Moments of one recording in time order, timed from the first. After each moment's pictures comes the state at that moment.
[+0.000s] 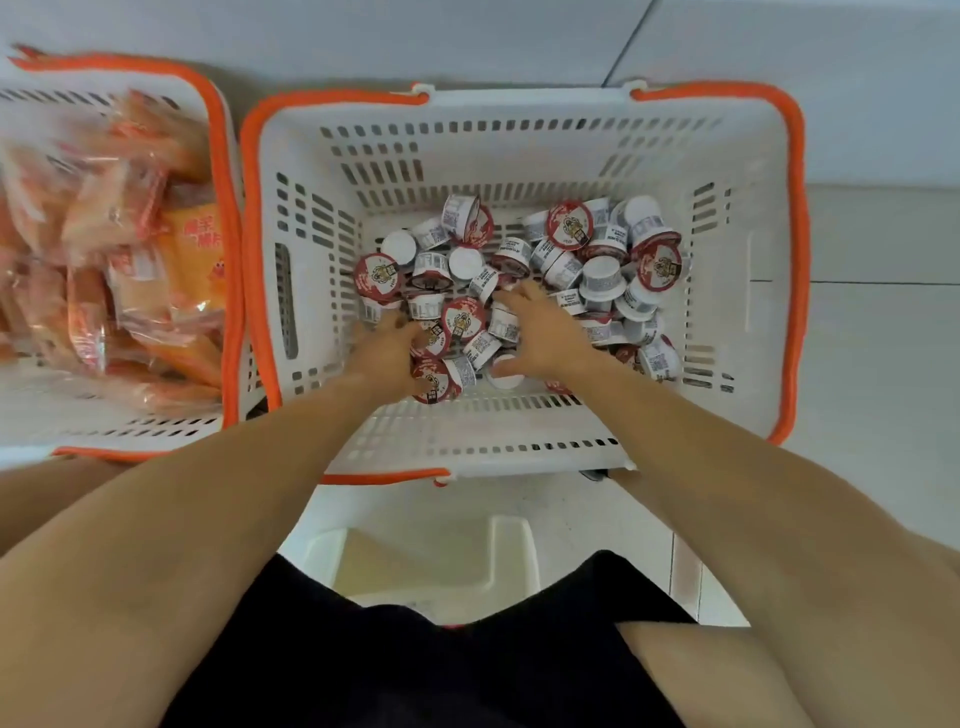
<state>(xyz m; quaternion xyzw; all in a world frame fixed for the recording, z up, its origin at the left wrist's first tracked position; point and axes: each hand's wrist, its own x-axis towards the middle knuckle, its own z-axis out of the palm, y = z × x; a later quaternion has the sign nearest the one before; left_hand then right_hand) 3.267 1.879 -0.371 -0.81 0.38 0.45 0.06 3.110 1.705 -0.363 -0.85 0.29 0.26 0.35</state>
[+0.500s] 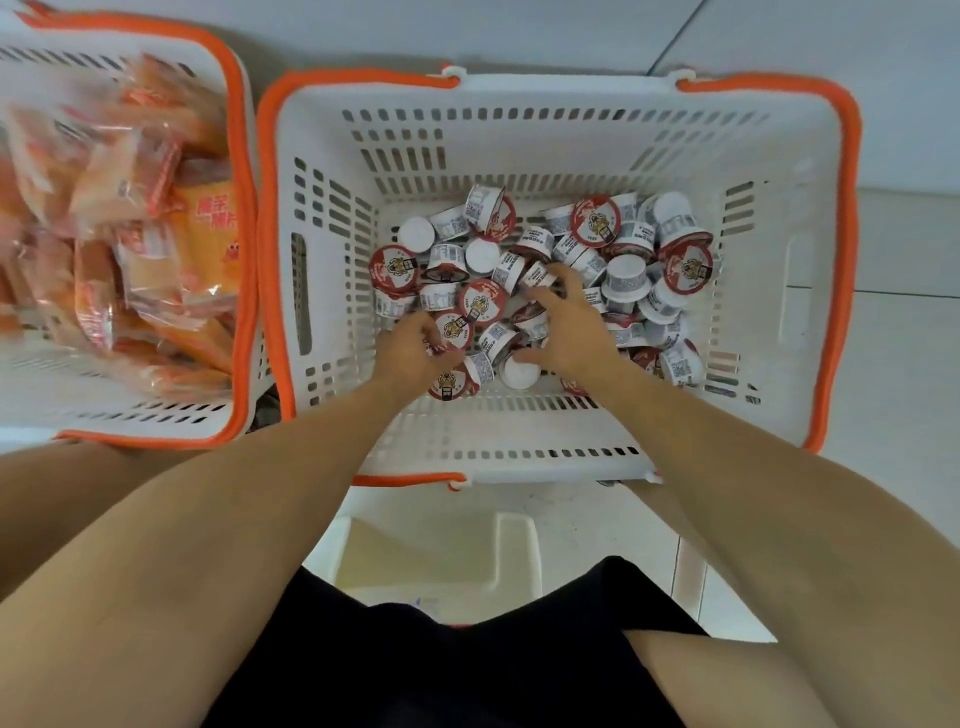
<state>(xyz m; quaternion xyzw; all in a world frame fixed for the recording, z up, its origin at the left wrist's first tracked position) 3.247 1.883 -0.382 -0.85 0.19 0.45 -0.20 3.098 1.706 -0.381 -0.86 0.32 0.19 0.35</state>
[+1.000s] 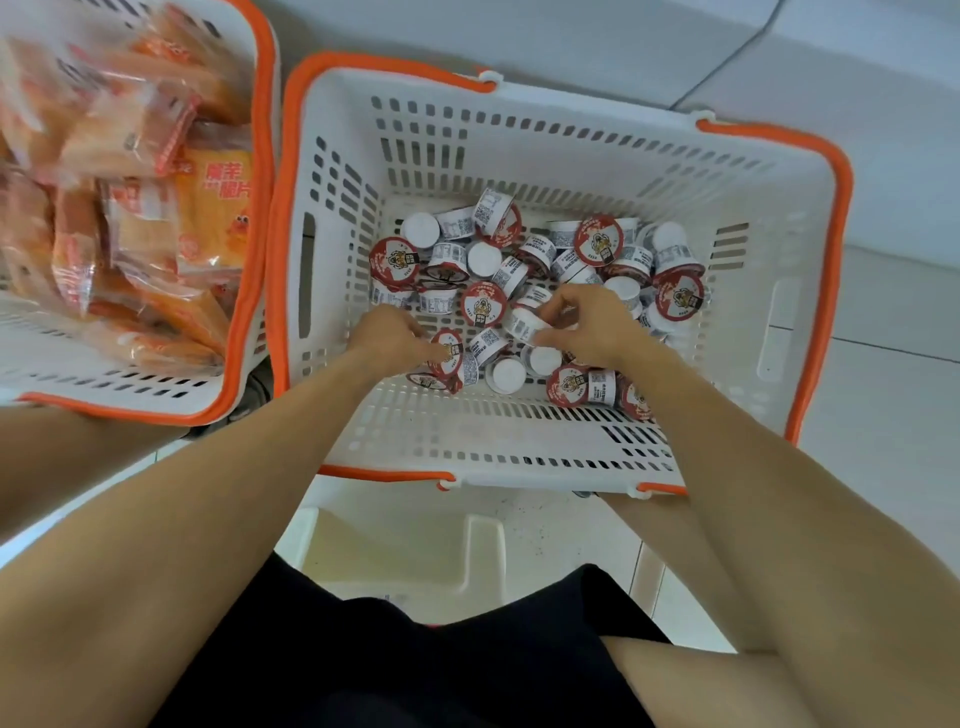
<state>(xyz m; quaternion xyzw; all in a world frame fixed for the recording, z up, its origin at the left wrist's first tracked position) 3.272 1.871 -0.353 -0.83 0.12 0.53 -0.11 3.107 1.664 -0.345 -0.78 0.35 0.25 0.45</state>
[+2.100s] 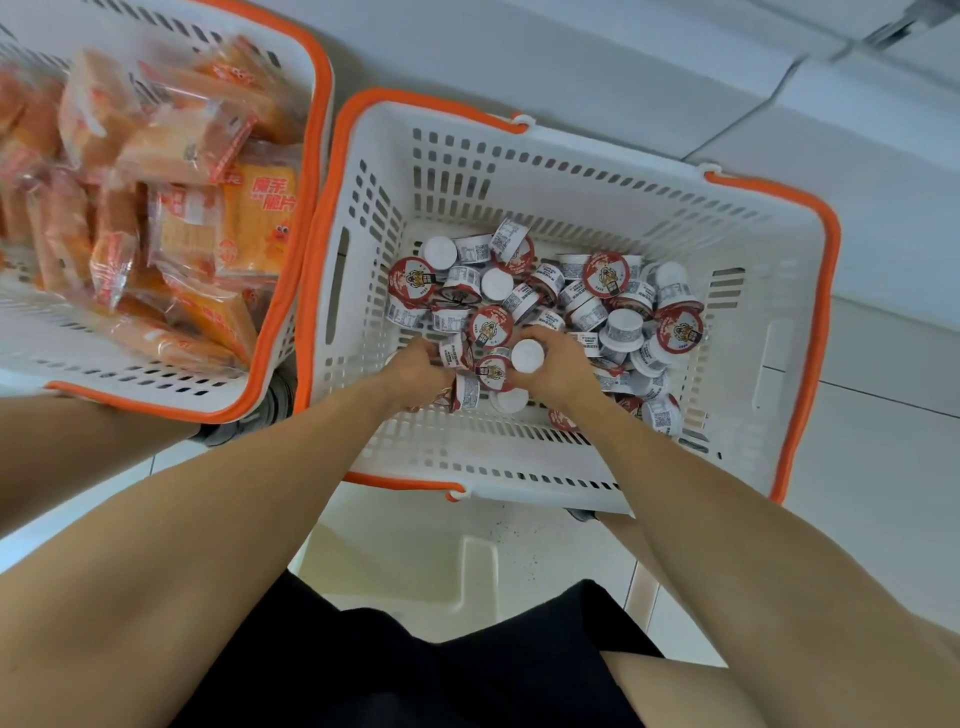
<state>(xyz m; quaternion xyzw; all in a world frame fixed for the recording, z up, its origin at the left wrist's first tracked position) 3.250 1.881 -0.366 -0.78 0.05 0.59 -0.21 3.116 1.719 -0.365 -0.77 0.41 0.18 0.46</state>
